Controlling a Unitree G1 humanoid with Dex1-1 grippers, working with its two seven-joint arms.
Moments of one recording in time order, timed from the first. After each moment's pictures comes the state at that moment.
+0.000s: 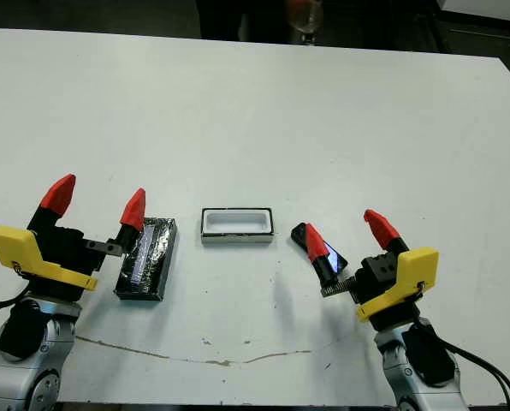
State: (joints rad) left arm 0.18 0.18 0.04 -0.47 -0.19 0.03 -0.16; right arm 0.26 -0.25 -0.04 -0.49 0.33 0.16 0.29
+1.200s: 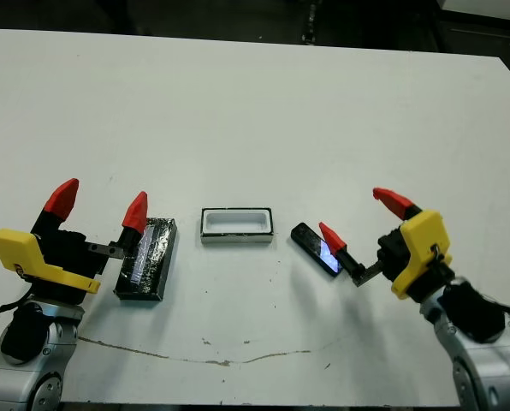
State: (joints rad) left arm 0.19 0.17 0.03 -0.47 -0.20 0.03 -0.16; right arm 0.06 -0.60 -0.12 -0.41 0.31 0.33 0.53
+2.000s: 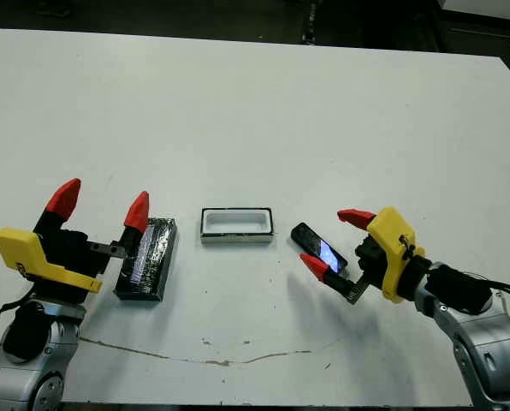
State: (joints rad) left arm 0.18 0.17 0.02 -0.47 -0.21 0.04 -0.16; right arm 0.01 -0.69 0.00 -0.36 0.29 0.48 0.69
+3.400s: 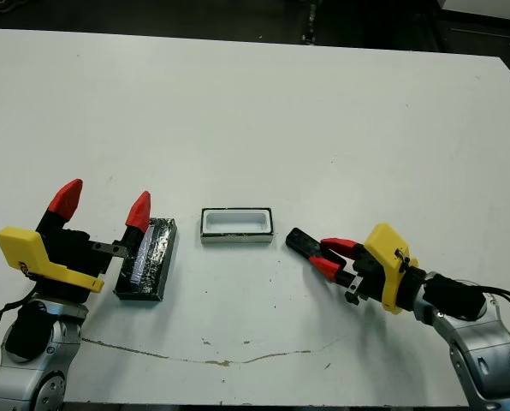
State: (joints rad) left arm 0.18 0.16 0.02 -0.47 -0.20 0.05 -0.14; right arm 0.01 -0.71 0.03 -0.27 0.27 0.35 0.83
